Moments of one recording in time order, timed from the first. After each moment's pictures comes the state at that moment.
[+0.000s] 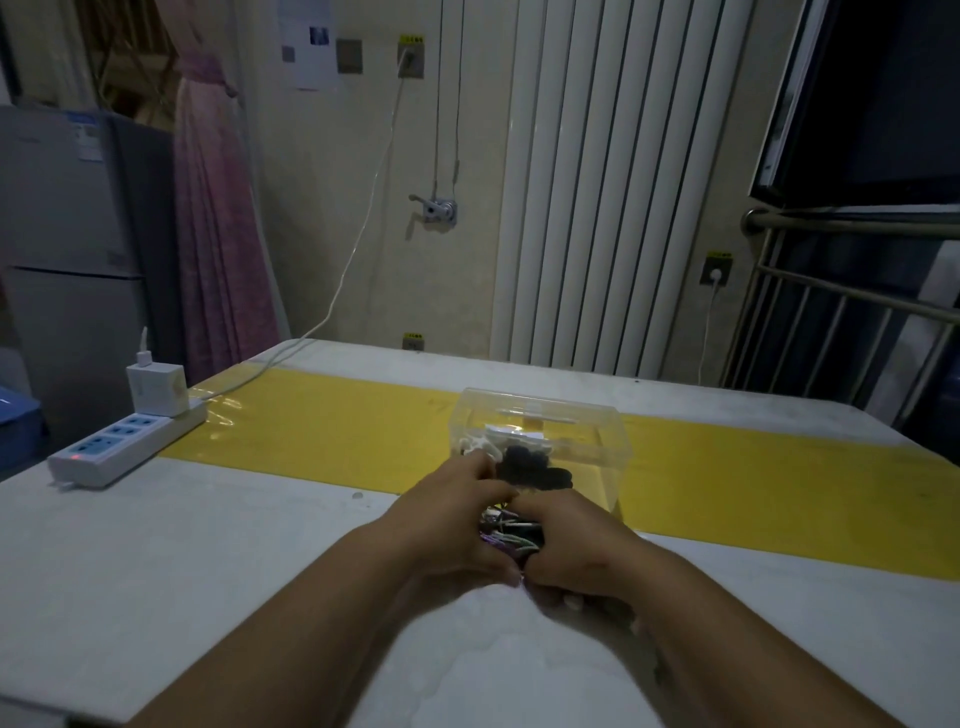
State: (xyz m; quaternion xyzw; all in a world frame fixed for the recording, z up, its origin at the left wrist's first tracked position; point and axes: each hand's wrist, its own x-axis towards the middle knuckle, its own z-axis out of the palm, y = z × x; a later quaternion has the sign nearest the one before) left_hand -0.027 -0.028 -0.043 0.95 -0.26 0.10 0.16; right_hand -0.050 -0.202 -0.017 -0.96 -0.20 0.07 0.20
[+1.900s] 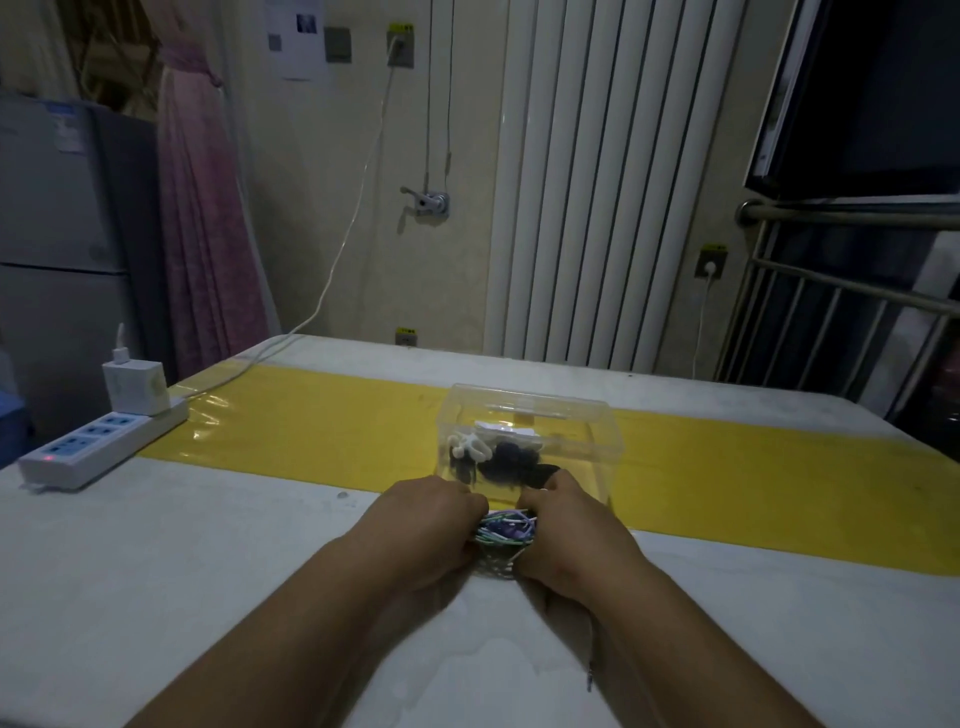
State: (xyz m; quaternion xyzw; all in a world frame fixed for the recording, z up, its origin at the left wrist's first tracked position) left_hand -0.042 -0.035 -0.038 0.97 -0.22 0.11 -0.06; right_hand -0.044 -0.200 -0.030 -0.99 -0.12 -0.01 0.12
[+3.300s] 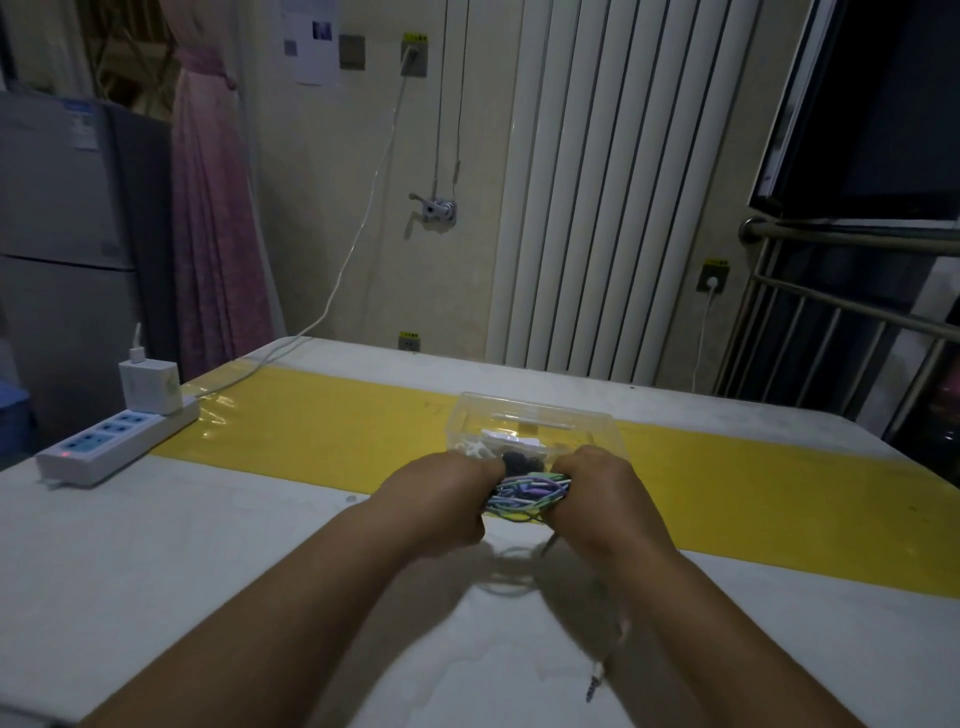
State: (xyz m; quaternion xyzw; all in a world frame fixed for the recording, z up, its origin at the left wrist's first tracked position) left_hand -0.046 -0.037 0.000 0.97 -0.21 0.11 0.03; right_hand -0.037 -0.211 -0.001 -0.96 -0.12 -0.17 0.16
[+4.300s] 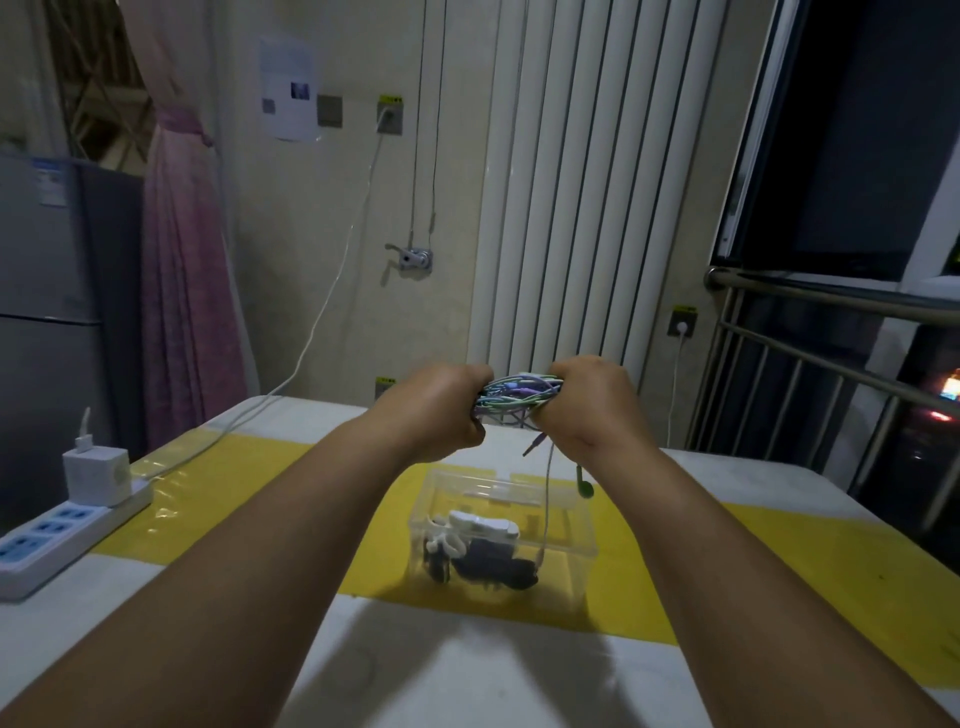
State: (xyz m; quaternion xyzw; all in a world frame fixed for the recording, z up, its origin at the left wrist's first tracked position) left_hand 0.020 -0.042 0.136 0.95 -0.19 0.22 0.13; right_hand 0.019 -0.209 0.143 -0.93 -0.09 -0.29 0.20
